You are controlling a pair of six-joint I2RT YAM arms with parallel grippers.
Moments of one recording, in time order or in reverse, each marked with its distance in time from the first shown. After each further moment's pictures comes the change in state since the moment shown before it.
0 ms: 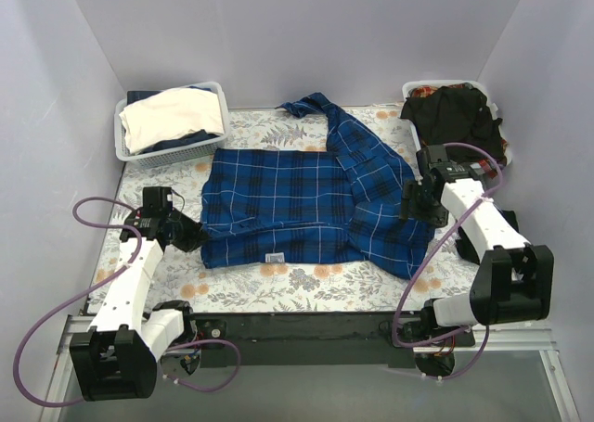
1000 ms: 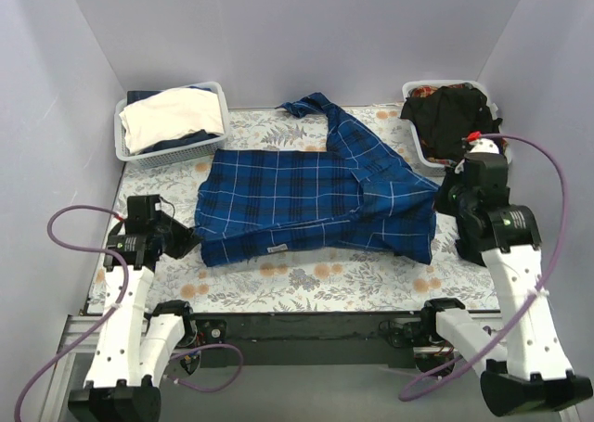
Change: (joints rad) left arm -0.001 -0.192 0.092 -0.187 -0.064 0.000; right arm -0.006 -0.435 0.084 0.010 -0.004 0.019
